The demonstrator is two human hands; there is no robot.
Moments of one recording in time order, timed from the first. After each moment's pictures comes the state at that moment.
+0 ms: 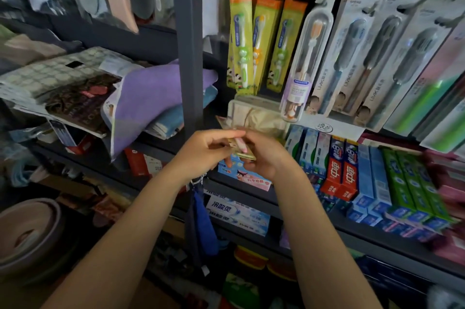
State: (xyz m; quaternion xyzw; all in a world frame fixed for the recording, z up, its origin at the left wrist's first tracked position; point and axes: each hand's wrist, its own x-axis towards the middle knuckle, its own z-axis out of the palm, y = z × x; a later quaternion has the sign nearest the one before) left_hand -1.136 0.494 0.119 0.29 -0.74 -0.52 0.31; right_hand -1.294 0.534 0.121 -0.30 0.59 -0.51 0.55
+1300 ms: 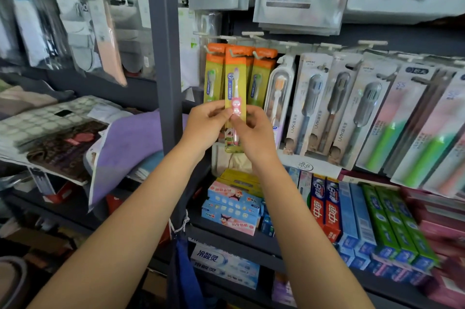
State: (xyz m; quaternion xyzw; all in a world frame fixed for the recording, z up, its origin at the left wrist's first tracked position) left_hand -1.213 0.444 0.211 0.29 -0.66 -0.48 0.49; right_hand -1.316 0.504 0.197 -0.47 0.56 -0.66 0.19
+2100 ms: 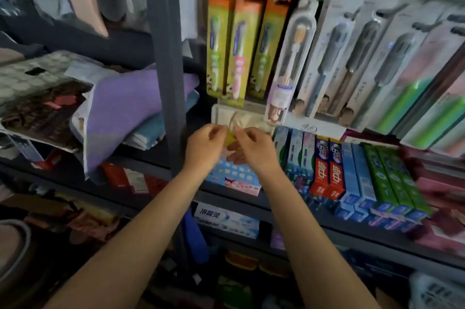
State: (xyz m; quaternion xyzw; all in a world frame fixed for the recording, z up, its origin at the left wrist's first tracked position) left_hand -1.199 0.455 0.098 0.45 -0.68 -0.44 0.38; right_hand -1.299 0.529 0.117 -0.38 0.68 -0.54 0.32
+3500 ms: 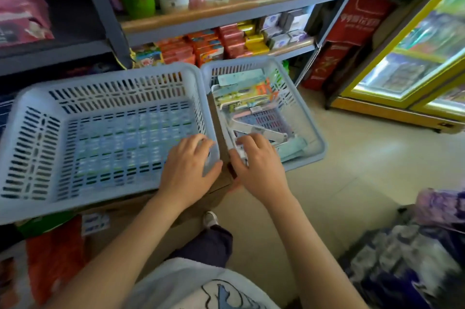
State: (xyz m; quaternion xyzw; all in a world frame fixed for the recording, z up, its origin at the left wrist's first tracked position) left_hand -1.509 1.259 -0.090 0.00 -0.98 -0.21 0.04; right_hand -1.562 1.431 -0.083 -0.21 0.94 -0.25 -0.07
